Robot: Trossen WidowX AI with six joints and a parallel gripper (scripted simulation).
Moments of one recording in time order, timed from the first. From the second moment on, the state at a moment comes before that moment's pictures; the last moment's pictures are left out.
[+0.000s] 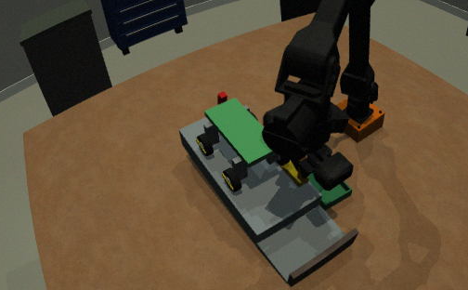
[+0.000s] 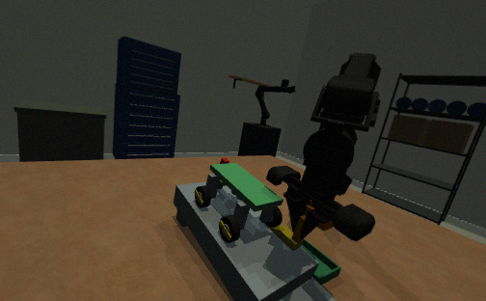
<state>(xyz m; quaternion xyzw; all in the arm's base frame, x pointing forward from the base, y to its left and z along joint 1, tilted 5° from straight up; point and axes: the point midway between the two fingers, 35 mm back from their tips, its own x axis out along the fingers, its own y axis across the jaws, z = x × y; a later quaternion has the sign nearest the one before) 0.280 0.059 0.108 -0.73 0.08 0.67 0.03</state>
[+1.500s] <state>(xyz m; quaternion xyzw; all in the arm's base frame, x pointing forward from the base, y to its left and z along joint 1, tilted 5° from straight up) 0.281 0.060 0.167 -0.75 0.12 0.65 0.08</state>
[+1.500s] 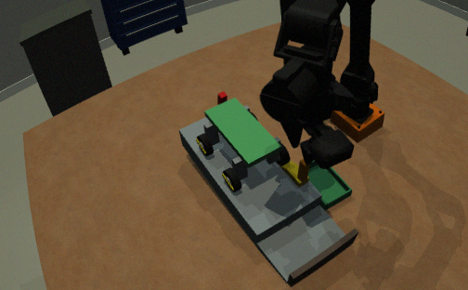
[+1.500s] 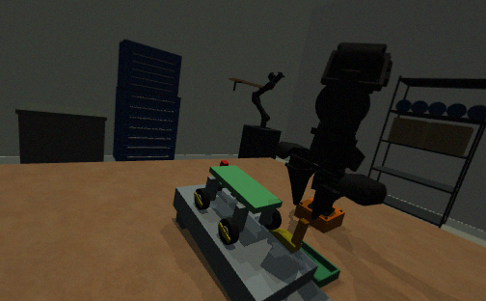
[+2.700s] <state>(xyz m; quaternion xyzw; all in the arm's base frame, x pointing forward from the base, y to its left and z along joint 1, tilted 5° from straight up) 0.276 -0.145 0.209 -0.54 0.59 0.36 0.48</state>
